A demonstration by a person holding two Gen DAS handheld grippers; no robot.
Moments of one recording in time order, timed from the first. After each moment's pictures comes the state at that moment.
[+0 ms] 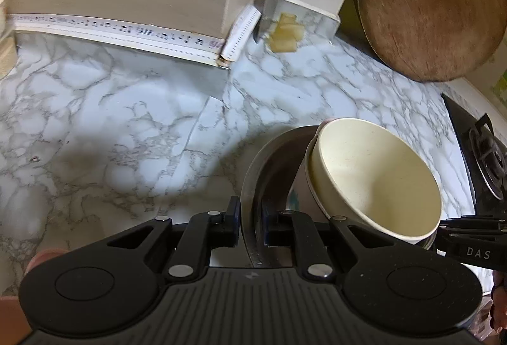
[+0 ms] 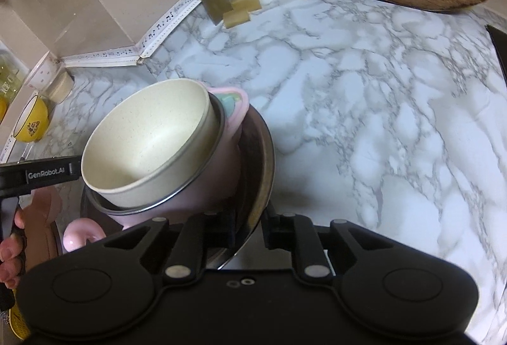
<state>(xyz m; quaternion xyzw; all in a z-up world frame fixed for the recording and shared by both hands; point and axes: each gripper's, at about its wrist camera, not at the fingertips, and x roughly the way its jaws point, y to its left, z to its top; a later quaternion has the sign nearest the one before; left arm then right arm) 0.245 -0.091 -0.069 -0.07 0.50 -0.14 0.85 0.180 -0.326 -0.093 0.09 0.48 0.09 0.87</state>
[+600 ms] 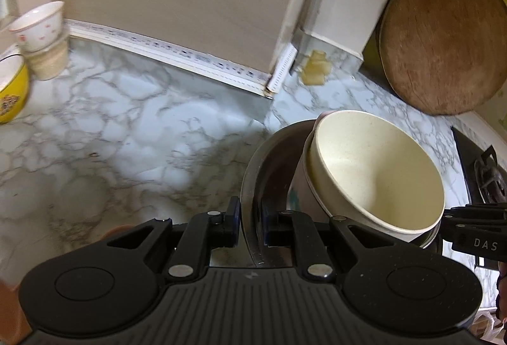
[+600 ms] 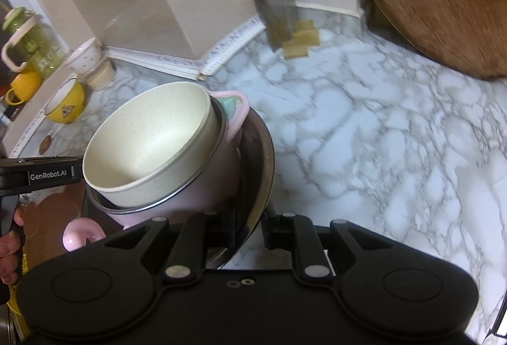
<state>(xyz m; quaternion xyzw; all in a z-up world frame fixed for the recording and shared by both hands) 0.210 -0.048 -0.029 -0.09 0.46 -0.09 0.88 0.181 -0.288 -0.050 0.03 0.44 0.16 0.88</state>
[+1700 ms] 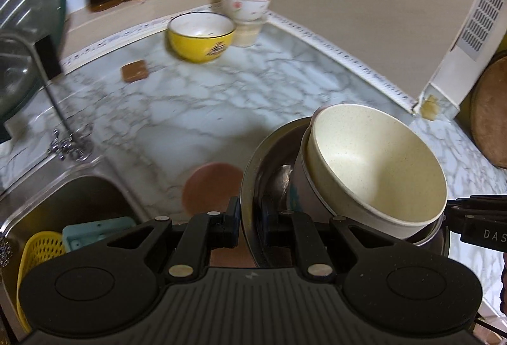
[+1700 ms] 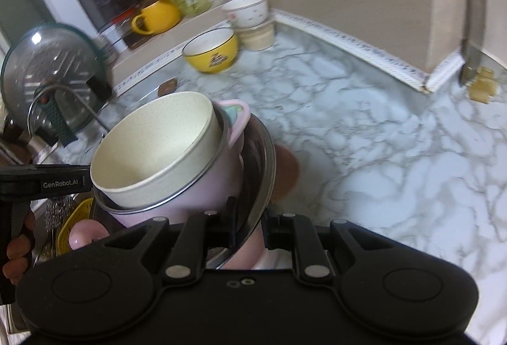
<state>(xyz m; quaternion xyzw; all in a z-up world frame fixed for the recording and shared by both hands) 0.042 0.132 -0.018 -0.16 0.44 0.10 0.88 0.128 -0.101 -0.040 -0.05 0.43 0.35 0.83</state>
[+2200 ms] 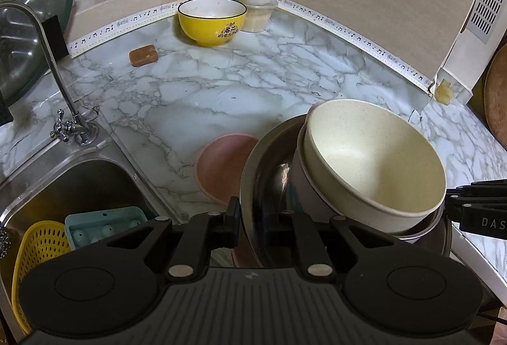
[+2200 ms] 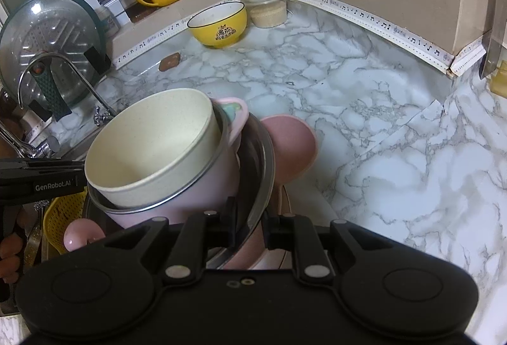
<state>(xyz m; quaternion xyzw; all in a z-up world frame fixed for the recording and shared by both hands) 0.032 0.130 -0.053 -0.14 0.45 0.11 0.88 0.128 -0.088 -0.076 -0.08 0.43 0.36 0.82</state>
